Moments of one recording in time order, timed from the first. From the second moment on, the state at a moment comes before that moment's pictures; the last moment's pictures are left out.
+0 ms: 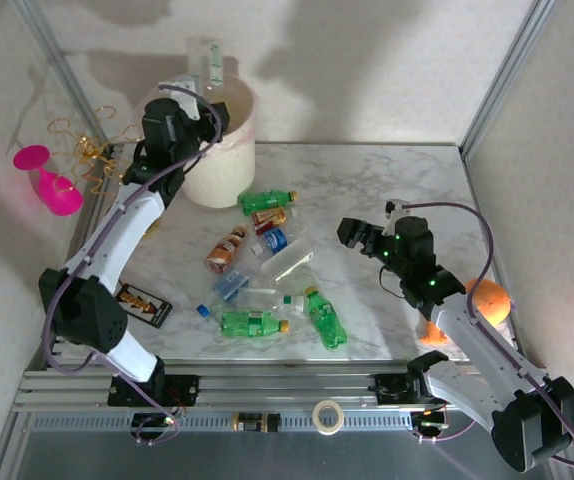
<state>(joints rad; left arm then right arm) -0.22 1.63 1.57 -0.07 0.04 -0.28 0.43 0.94 0.67 -0.13 -0.07 0.59</state>
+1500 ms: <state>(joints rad) -0.46 1.43 1.39 0.01 -0.10 -0.37 0.55 1.02 0.61 -0.21 -0.21 0.54</state>
